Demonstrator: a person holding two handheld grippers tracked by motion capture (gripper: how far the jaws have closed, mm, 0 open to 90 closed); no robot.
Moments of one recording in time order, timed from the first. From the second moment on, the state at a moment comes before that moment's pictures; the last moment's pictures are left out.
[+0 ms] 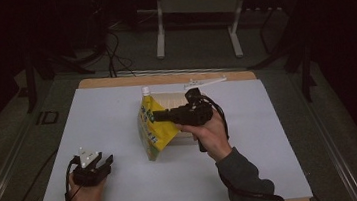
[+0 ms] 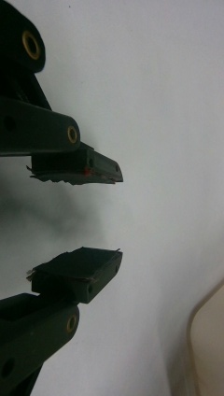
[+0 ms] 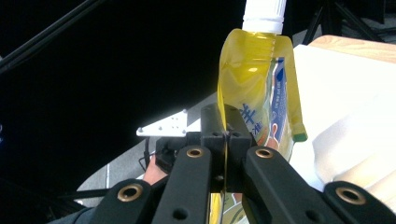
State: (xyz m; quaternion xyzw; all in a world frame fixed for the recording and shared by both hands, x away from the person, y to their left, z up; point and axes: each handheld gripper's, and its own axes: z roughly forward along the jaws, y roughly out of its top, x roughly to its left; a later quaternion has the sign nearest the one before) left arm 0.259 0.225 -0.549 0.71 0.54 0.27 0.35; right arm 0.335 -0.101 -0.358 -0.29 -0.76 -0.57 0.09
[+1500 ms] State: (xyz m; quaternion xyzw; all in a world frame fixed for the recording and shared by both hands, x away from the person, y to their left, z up) left arm 0.258 0.226 -0.549 0.71 0.54 0.27 0.35; right arm 0.353 -0.115 -0.351 -0.33 -0.73 -0.60 0.02
